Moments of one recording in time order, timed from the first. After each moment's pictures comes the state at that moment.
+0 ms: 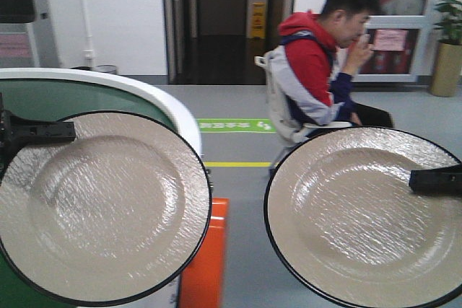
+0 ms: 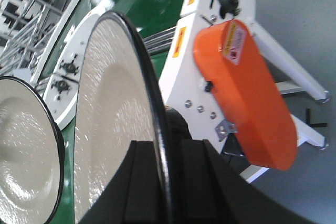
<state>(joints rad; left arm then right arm) 0.27 1.52 -1.32 -1.42 1.21 0.69 -0.38 1.33 -1.14 1.19 1.15 -0.55</state>
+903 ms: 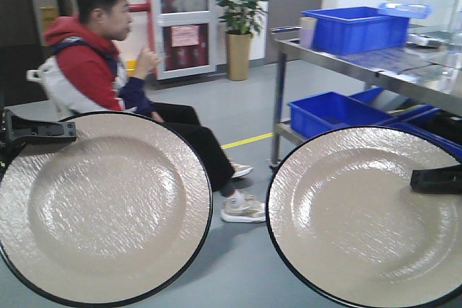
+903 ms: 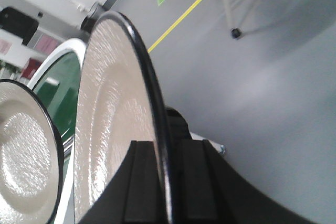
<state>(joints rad) 0.27 1.52 -1.32 -1.42 1.21 0.69 -0.38 1.33 -1.14 1.19 1.15 -0.55</state>
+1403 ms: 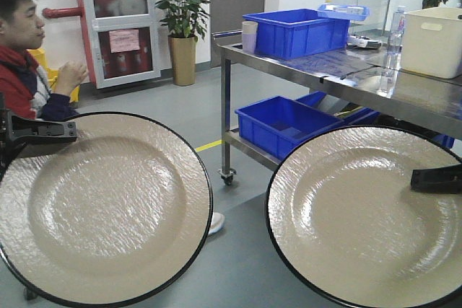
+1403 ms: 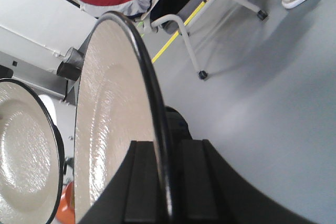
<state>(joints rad) 0.27 1.52 -1.32 -1.42 1.21 0.69 -0.38 1.33 -1.14 1.19 1.15 -0.55</state>
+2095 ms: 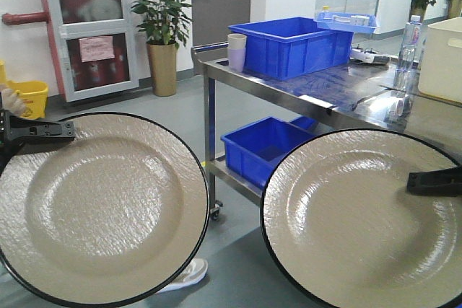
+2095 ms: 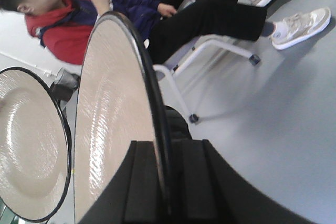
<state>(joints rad) 0.27 1.52 -1.32 -1.42 1.21 0.69 -0.38 1.33 -1.14 1.19 1.18 -0.55</state>
